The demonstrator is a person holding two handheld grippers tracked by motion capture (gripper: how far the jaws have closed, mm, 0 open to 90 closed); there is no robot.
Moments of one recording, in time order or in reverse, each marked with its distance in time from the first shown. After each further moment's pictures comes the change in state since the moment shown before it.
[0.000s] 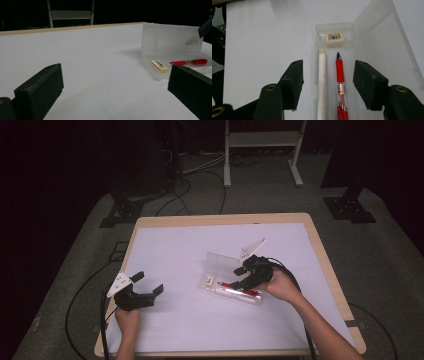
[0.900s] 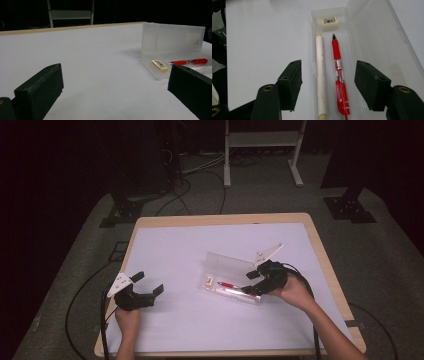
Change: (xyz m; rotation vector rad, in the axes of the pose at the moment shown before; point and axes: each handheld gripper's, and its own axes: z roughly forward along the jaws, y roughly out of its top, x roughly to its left) left arm 0.000 0.000 0.000 0.002 0.000 0.000; right arm 0.001 -0.033 -0.022 -0.022 -0.029 0.050
